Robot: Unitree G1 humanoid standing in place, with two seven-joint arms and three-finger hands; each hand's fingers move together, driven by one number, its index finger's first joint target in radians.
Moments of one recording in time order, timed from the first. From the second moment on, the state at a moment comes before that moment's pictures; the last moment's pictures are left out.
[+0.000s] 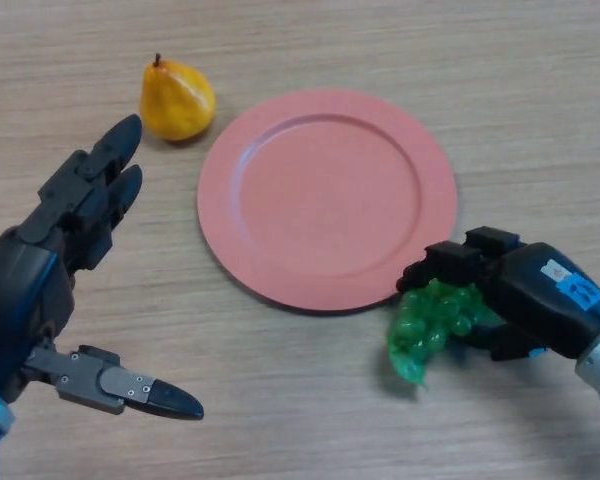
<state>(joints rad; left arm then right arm) 0.10 0.24 0.21 -0.59 -0.09 0.24 -0.41 -0.32 -0.39 0.00 0.55 -0.84 -0.77 0.00</state>
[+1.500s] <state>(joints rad) 0.07 0.26 0.22 -0.62 -0.09 0.28 -0.41 -0.61 -0.18 0.16 0.13 -0.09 0.13 0.15</state>
